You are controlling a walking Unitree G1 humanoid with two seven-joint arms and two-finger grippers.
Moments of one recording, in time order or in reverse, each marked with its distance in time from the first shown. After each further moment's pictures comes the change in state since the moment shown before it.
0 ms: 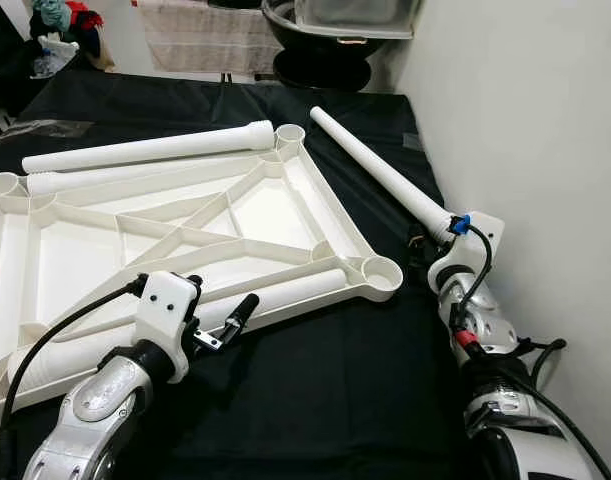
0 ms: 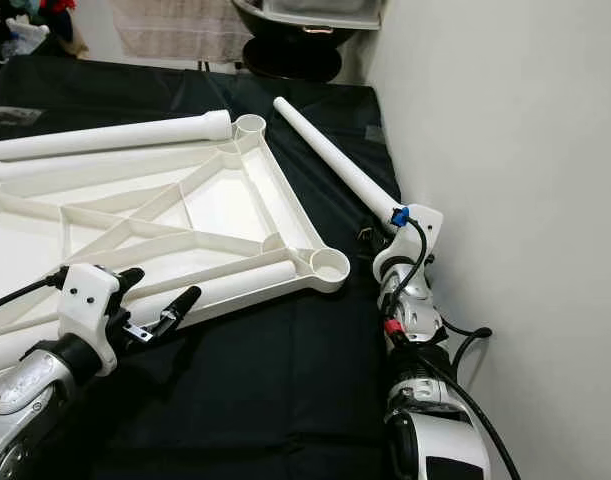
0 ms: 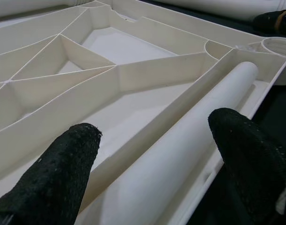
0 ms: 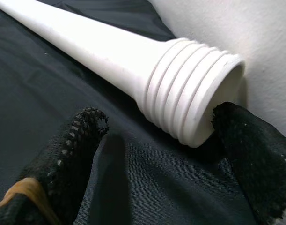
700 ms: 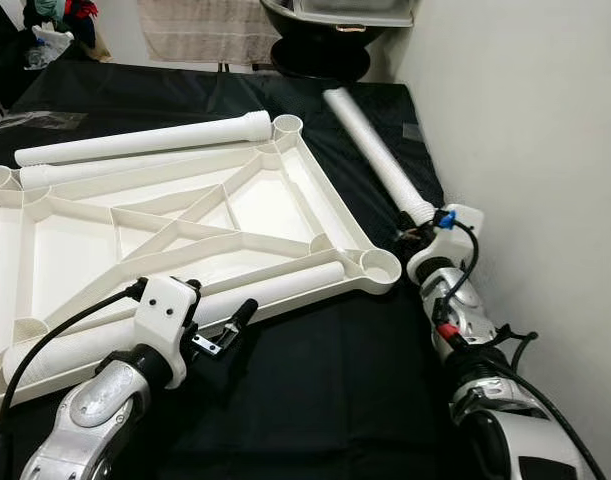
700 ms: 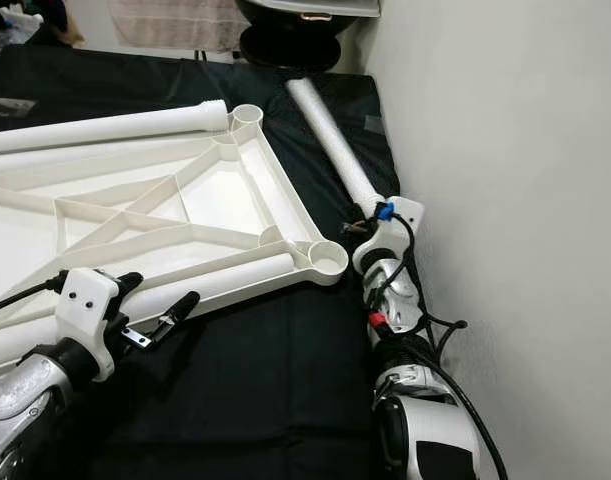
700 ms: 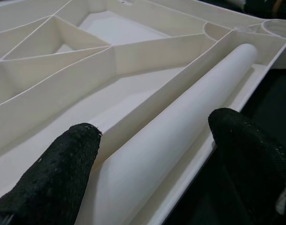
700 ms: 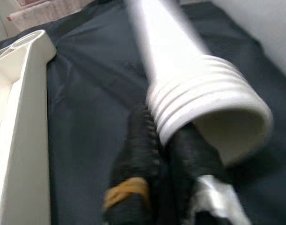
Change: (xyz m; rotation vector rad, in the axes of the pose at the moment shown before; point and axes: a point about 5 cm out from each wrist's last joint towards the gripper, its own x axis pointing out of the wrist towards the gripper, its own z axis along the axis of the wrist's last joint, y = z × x) left arm -0.002 -0.001 -0.003 0.002 0.022 -0.007; right arm 0.000 0.022 -0.002 0.102 -0.085 0.194
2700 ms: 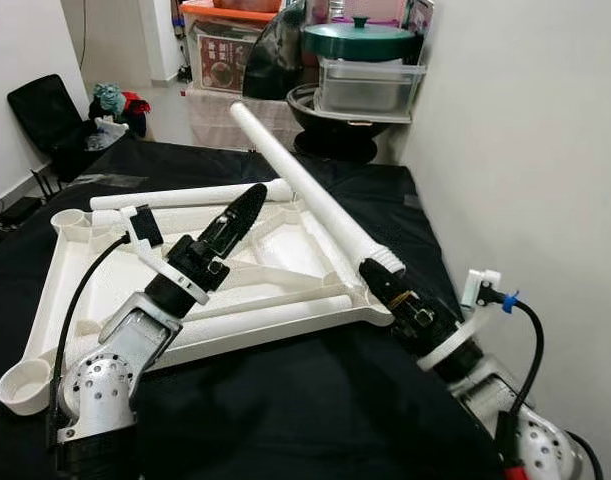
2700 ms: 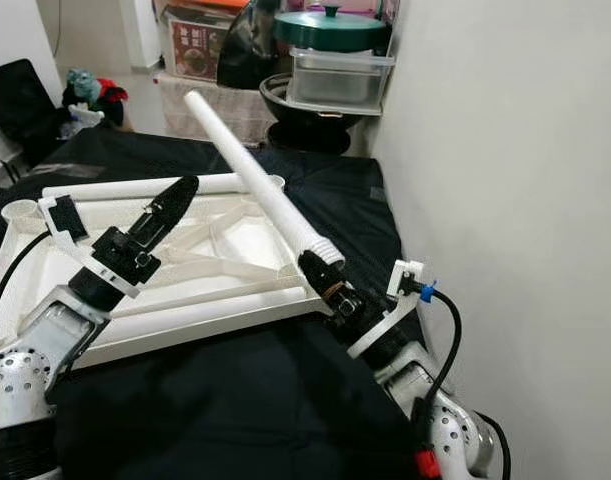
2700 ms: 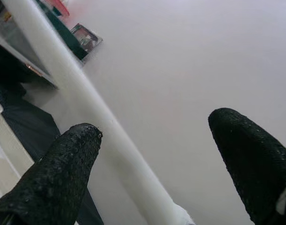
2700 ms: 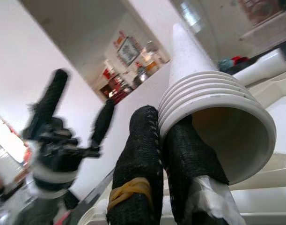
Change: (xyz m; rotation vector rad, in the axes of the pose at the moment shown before) left arm 0.058 0.028 0.049 -0.979 -0.482 -0.306; right arm -0.126 0.037 0.017 0.457 0.090 0.776
